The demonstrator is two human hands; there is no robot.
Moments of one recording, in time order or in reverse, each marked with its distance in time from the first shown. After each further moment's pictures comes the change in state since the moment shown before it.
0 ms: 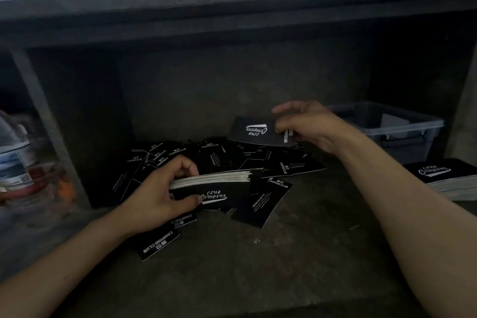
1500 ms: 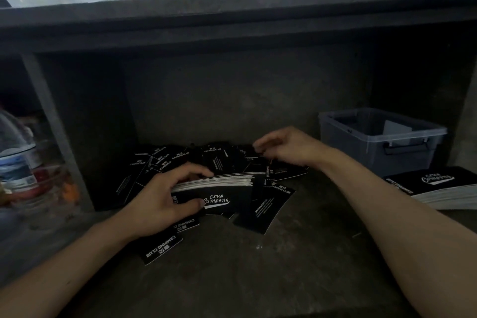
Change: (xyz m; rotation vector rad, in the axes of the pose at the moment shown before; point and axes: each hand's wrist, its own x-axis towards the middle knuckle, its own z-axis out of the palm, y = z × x) left_hand -0.001 0.003 -0.003 -0.006 -0.033 0.080; right_hand 0.004 0.022 0.022 -0.360 -0.339 -0.134
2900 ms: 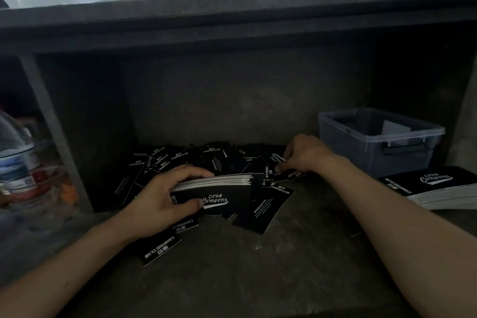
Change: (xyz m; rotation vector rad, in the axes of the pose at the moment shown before) left_hand 0.000 -0.003 0.001 -0.023 0.017 -0.011; right_hand 0.008 0.031 -0.010 -0.596 0.163 0.316
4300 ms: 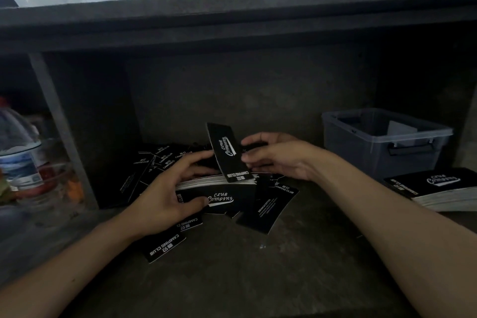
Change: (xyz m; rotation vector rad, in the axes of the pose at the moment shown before) left_hand 0.000 -0.005 0.000 -0.003 0.003 -0.035; right_hand -0.028 -0.056 0.003 1.221 -0.458 -0.157
